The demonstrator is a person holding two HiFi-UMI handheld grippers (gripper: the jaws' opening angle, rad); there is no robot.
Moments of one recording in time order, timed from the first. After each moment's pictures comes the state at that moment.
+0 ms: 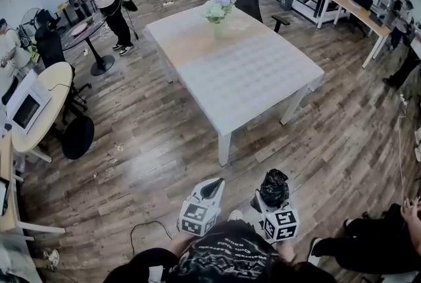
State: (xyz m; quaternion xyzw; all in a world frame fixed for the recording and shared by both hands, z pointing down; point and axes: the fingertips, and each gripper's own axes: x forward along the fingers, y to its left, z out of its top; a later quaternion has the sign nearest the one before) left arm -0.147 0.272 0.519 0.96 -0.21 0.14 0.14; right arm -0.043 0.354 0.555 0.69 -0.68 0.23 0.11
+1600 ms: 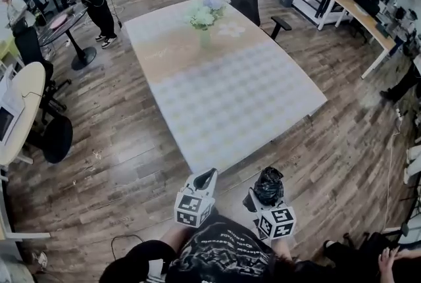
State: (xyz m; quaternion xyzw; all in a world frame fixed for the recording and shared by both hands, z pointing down) left arm 0.052 -0.009 0.560 0.95 -0.24 0.14 0.17; right arm 0.150 0.097 0.587 0.67 -0.68 0.28 0.12
